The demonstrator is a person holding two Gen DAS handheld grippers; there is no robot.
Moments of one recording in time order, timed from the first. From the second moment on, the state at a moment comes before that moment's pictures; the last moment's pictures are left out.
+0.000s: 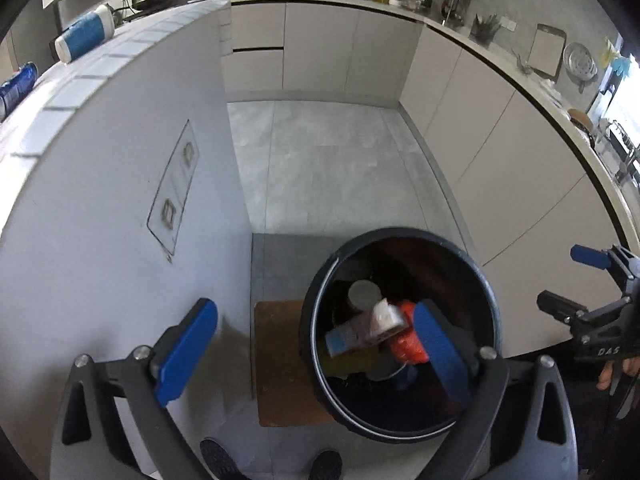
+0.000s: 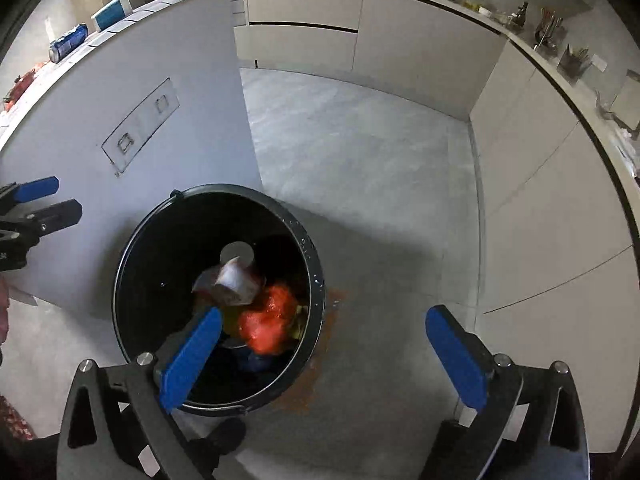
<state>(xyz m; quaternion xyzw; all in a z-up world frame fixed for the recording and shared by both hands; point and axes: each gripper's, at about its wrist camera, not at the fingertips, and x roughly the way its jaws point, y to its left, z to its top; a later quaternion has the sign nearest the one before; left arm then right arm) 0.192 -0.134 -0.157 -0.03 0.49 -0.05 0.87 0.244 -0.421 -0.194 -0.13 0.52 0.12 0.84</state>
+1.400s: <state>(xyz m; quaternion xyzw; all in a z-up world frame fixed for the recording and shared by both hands) 0.150 0.006 -0.017 -0.05 0.33 0.05 0.94 0.223 -0.270 -0.025 -0.06 0.34 0.12 0.93</state>
